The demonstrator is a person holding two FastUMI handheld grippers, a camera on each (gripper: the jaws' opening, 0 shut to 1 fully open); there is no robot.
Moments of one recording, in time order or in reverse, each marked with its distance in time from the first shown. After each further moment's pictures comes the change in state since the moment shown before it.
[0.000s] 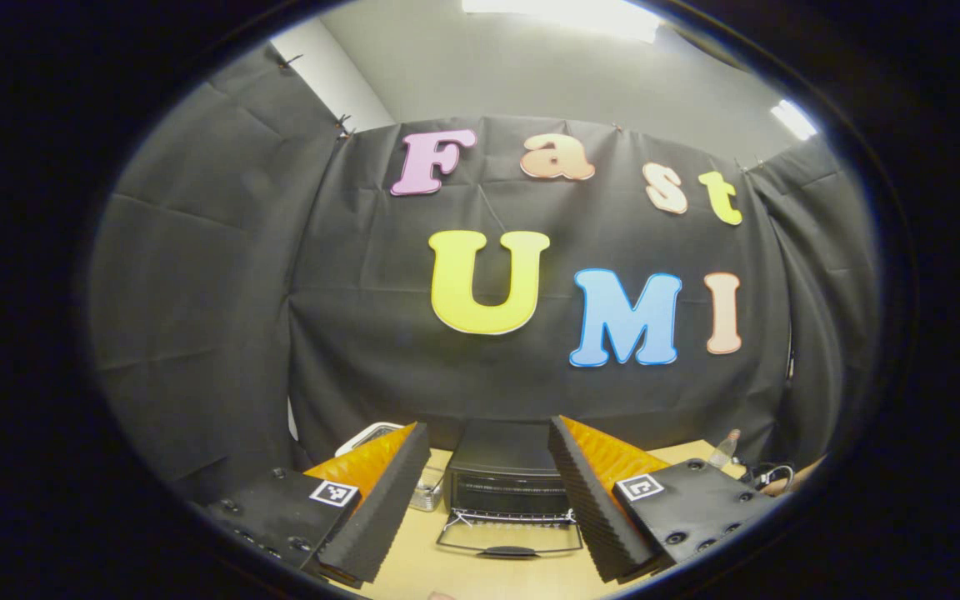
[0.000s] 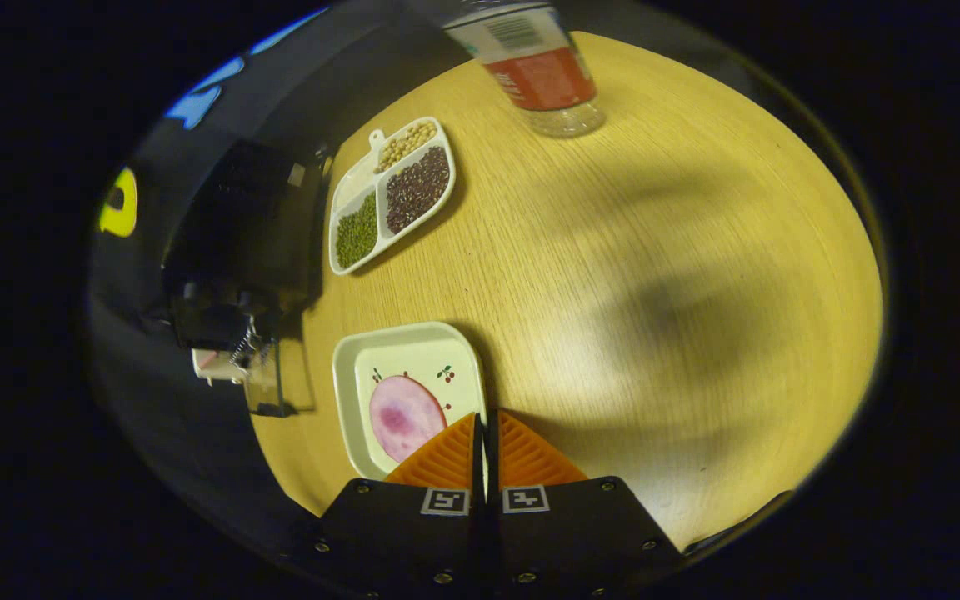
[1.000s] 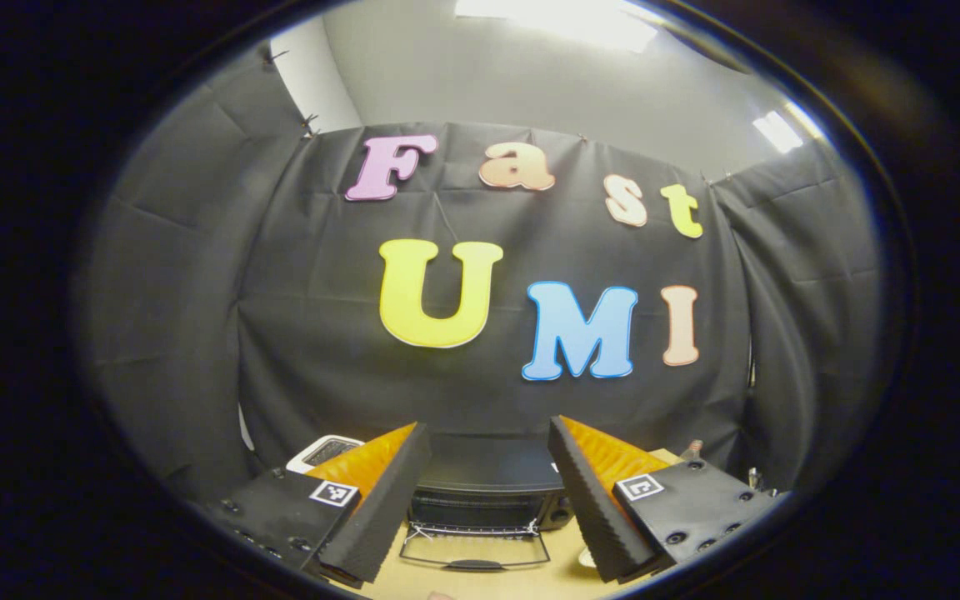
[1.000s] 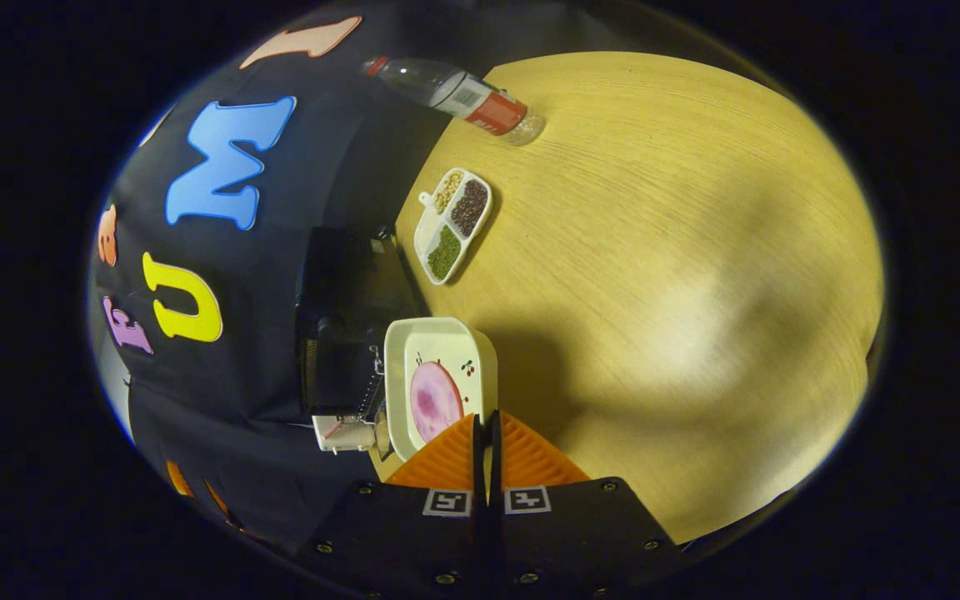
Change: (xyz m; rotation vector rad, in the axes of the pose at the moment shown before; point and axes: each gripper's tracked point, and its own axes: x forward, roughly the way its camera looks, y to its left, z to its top) left arm 0.018 -0.042 0.013 -0.020 -0.046 -0.175; right arm -0.049 0.094 -0.084 0.287 -0.259 0.265
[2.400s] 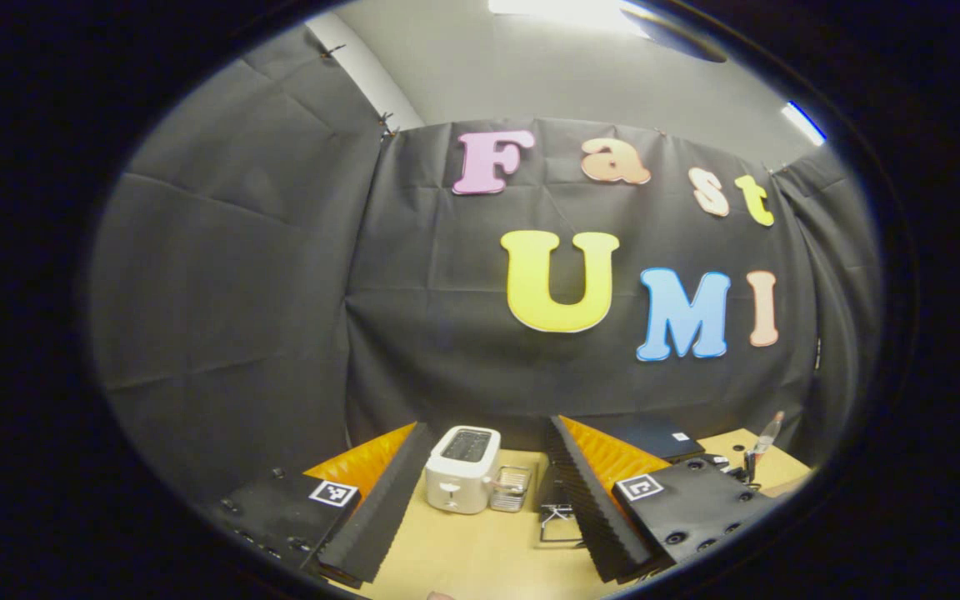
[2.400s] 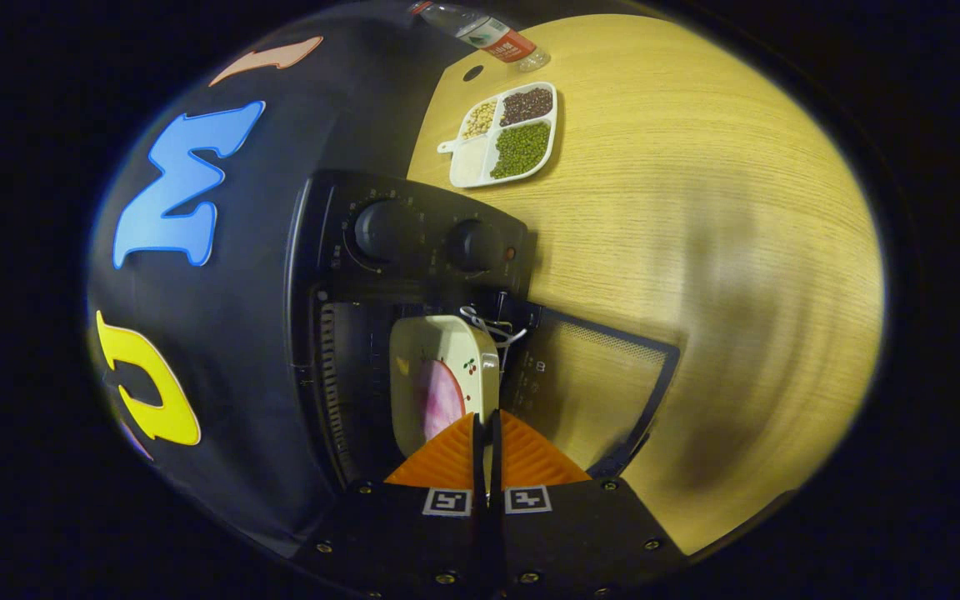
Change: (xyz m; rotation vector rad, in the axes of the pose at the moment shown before) left arm -0.074 0.225 -0.020 0.034 0.049 0.278; right arm 0.223 0.191 -0.058 0.413 -0.311 -0.110
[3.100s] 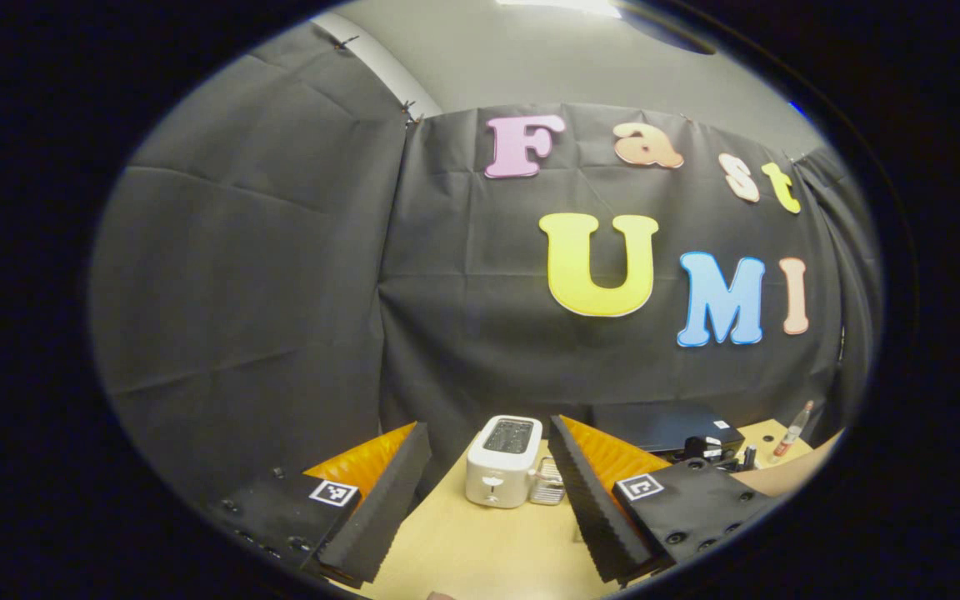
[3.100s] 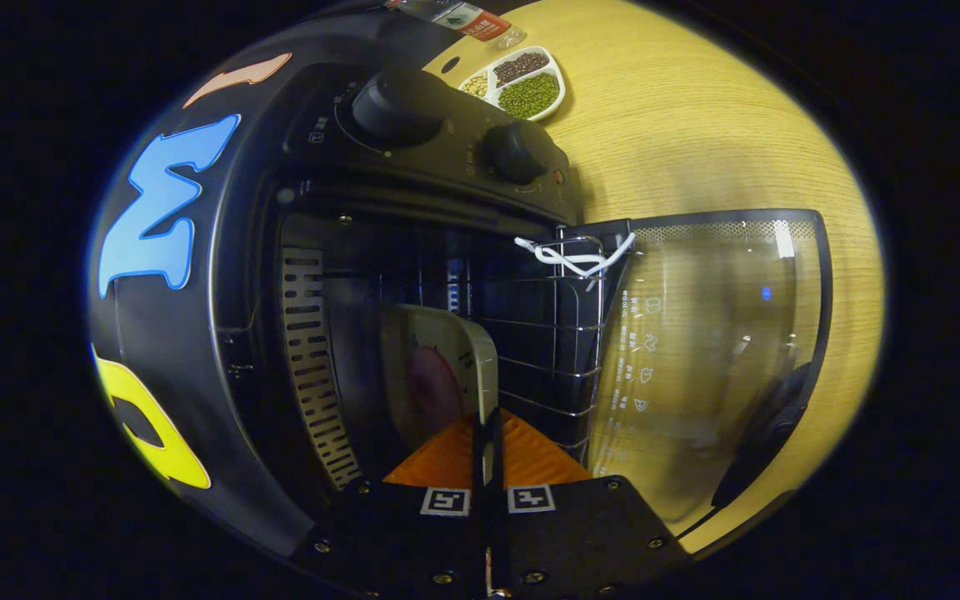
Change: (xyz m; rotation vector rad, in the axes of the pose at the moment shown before) left arm 0.019 0.041 -0.016 0.008 0.039 0.080; right arm 0.065 0.052 -0.020 0.151 -0.079 0.050
